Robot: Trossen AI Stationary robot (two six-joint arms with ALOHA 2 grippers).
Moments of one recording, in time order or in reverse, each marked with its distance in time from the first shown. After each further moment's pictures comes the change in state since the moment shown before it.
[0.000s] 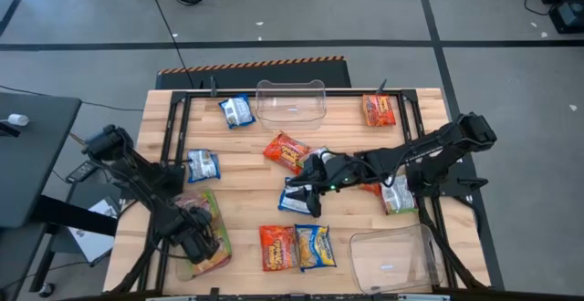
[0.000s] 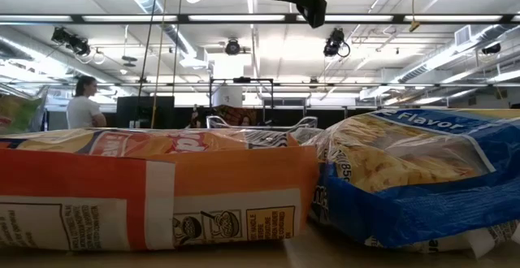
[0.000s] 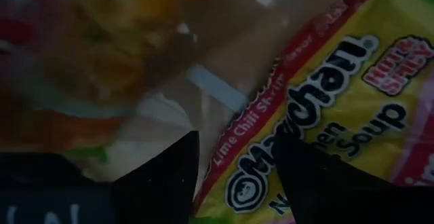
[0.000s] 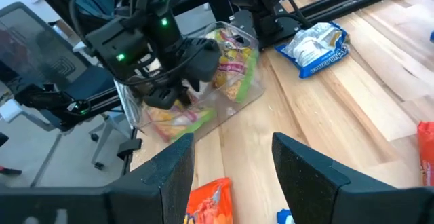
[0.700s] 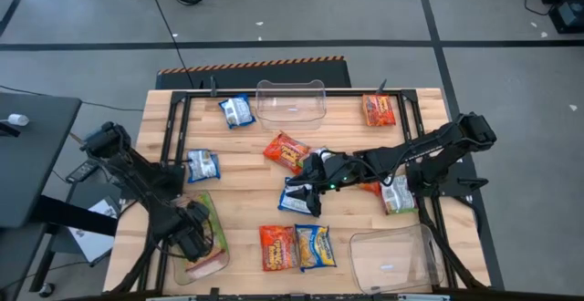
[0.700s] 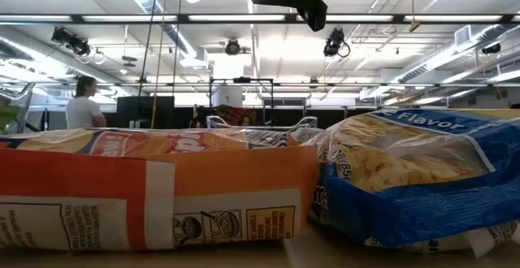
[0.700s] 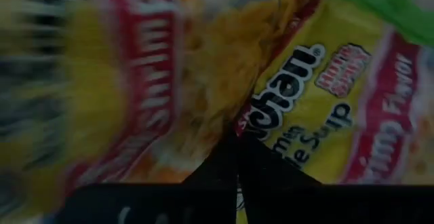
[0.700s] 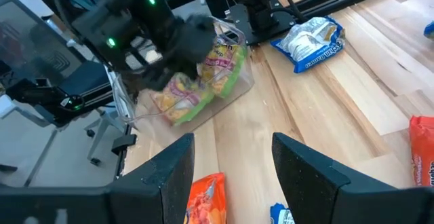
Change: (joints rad) left arm -0.001 -0.042 0.070 -0.264 -0.046 0.162; right arm -0.009 0.000 0.000 -0.022 -0.005 -0.004
